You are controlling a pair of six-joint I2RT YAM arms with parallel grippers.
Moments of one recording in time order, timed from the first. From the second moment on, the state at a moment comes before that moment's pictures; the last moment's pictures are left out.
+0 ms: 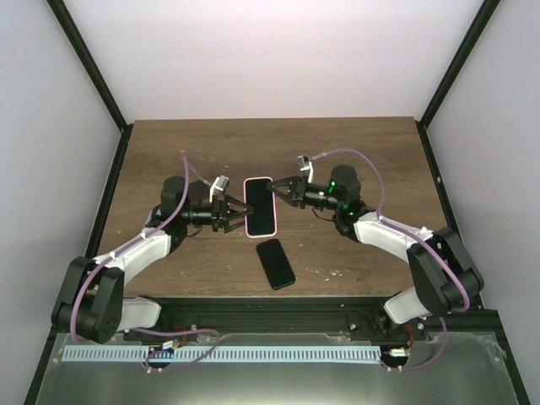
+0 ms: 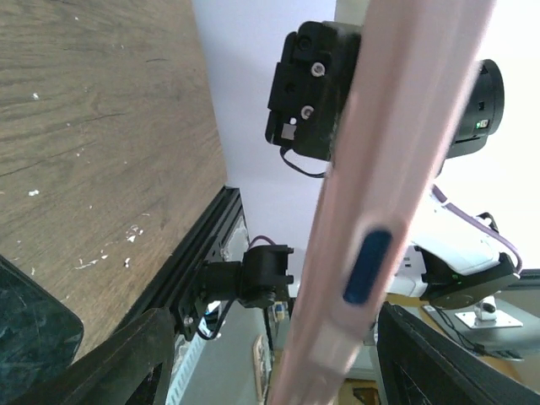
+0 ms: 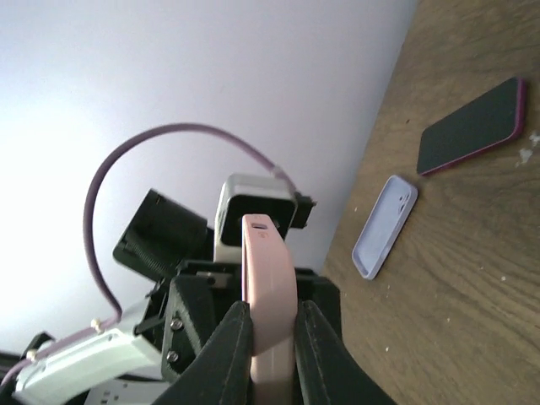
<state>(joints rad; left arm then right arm) -0.31 1.29 0.58 0.43 1.19 -1.15 0.52 1.47 0.76 0.67 -0.82 1.17</state>
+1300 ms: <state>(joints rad) -0.32 1.26 0.66 0.12 1.16 -0.94 0.51 1.42 0.68 0.67 -0.57 1.25</state>
